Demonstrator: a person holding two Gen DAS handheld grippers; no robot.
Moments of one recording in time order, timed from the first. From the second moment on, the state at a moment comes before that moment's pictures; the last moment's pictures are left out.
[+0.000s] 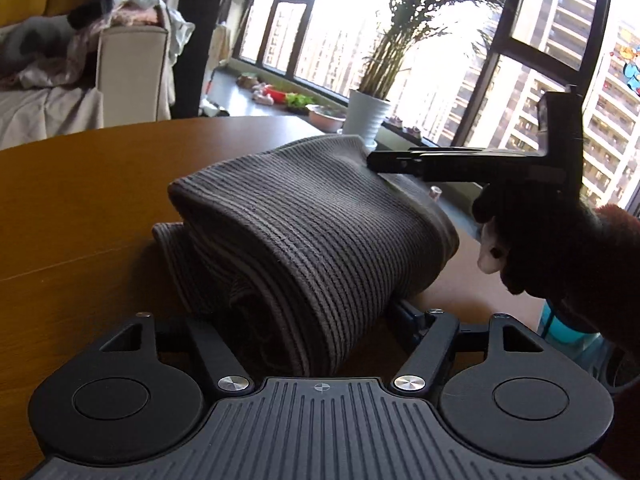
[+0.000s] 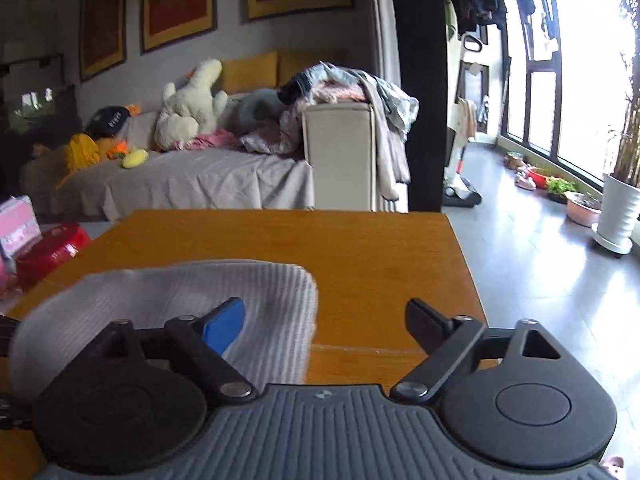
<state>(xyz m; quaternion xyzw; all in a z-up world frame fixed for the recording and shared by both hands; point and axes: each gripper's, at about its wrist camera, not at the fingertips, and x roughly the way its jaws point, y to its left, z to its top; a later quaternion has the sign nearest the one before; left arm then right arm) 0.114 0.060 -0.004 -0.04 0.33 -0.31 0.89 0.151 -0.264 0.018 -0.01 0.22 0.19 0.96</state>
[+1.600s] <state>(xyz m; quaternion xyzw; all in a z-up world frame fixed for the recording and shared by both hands) 0.155 0.046 0.005 -0.07 0.32 -0.26 0.91 0.086 -0.241 0.009 -0.05 0.20 0.21 0.96</state>
